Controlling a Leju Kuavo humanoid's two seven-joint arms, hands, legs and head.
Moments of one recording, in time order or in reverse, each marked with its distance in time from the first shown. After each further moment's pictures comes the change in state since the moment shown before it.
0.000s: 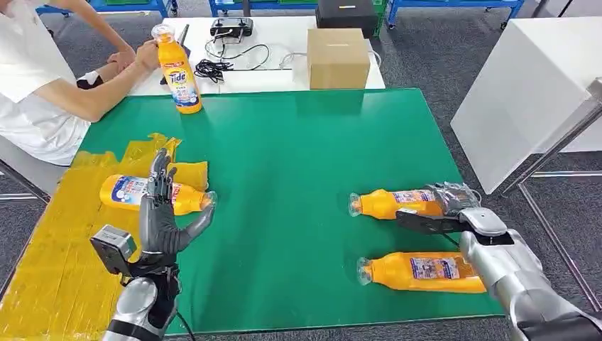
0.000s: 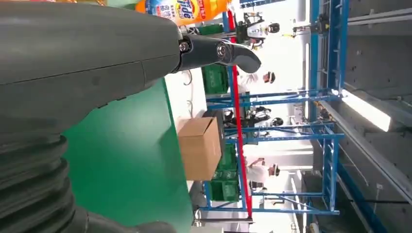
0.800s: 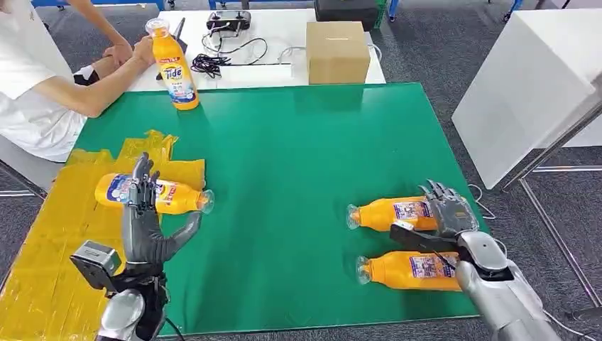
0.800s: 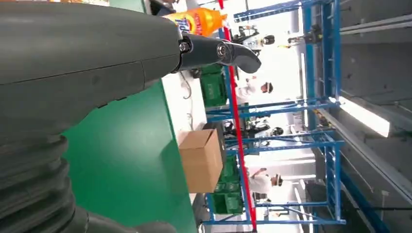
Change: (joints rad) left arm 0.078 0.011 0.035 -0.121 -0.055 0.012 0.010; right arm 0.260 -0.013 -0.107 -0.421 -0.068 -0.158 0.075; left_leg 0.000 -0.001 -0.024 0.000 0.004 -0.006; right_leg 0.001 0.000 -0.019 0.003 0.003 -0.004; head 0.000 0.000
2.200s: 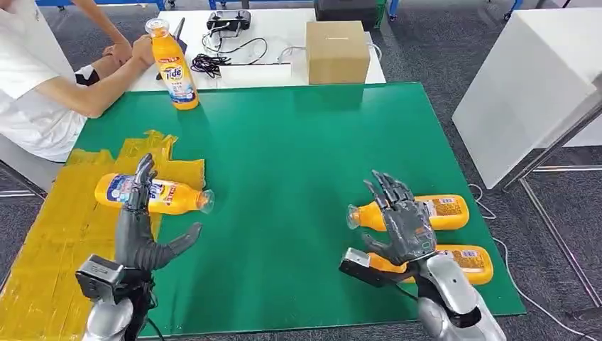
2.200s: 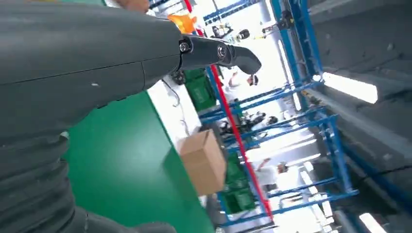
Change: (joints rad) left arm 0.031 0.050 0.020 -0.087 -0.130 -0.026 -0.016; right arm 0.285 0.096 0.024 -0.640 -0.035 -0.033 -0.053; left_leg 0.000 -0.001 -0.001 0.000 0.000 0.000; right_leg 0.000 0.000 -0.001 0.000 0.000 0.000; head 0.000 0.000
